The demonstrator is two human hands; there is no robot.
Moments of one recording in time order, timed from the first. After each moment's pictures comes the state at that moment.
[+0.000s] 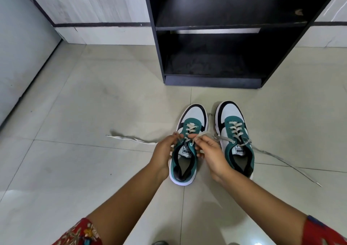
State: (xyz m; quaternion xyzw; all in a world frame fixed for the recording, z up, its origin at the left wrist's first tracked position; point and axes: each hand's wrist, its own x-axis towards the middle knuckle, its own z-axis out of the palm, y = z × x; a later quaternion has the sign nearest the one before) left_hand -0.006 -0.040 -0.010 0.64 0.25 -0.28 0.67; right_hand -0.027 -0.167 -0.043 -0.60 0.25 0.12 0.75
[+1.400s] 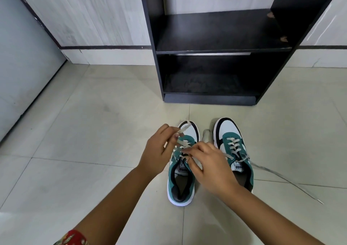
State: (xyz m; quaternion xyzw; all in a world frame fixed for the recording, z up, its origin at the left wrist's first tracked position) left_hand 0.029 -0.016 0.003 0.86 -0.22 0.04 0.46; right_hand -0.030 -0.175 -0.008 -0.95 -0.09 -0.04 0.29
